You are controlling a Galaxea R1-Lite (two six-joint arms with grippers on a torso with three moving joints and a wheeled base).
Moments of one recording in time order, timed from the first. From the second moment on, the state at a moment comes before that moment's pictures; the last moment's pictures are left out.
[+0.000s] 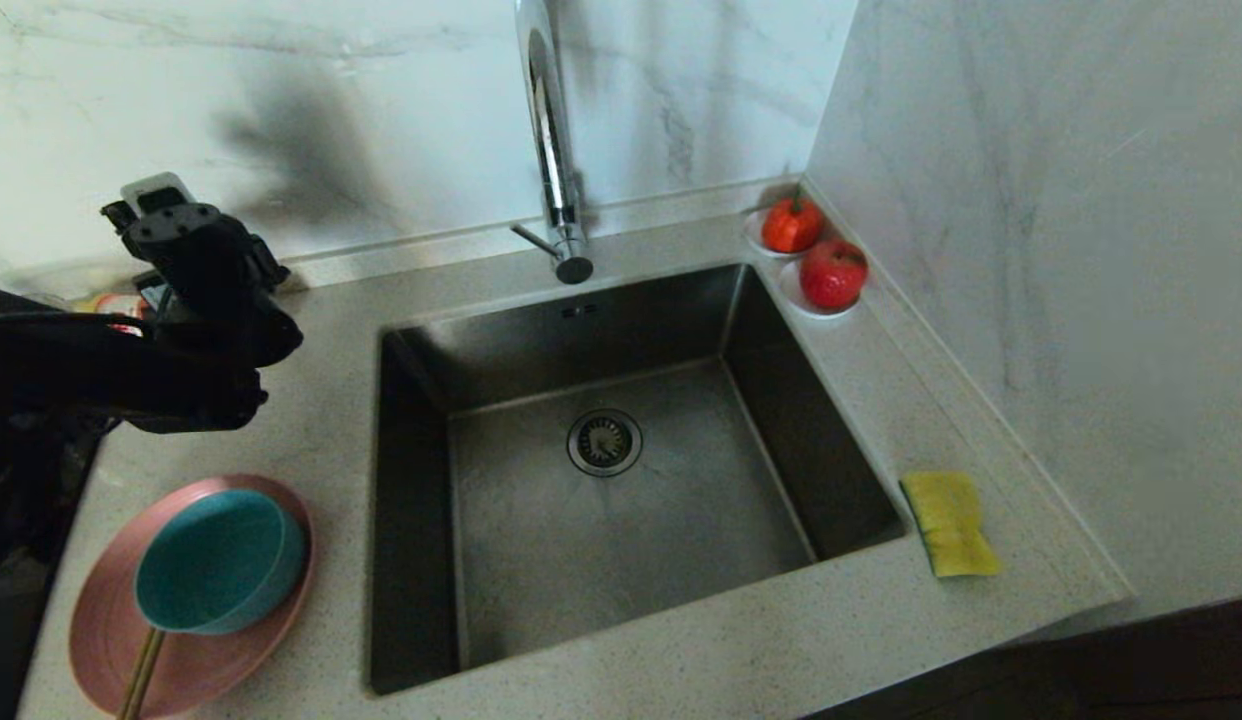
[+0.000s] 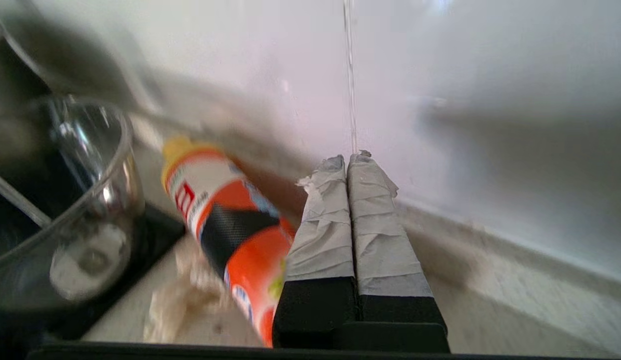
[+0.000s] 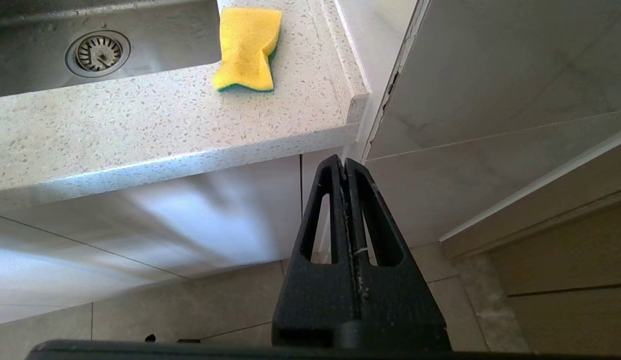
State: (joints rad) left arm 0.08 2.18 -1.50 -0.98 0.75 0.00; right arm -0.01 0.01 0.00 -0.01 -0.01 0.01
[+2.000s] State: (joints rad) left arm 0.36 1.97 -1.57 0.02 0.10 -1.18; right arm -0.01 0.01 0.00 -0.01 -0.01 0.01
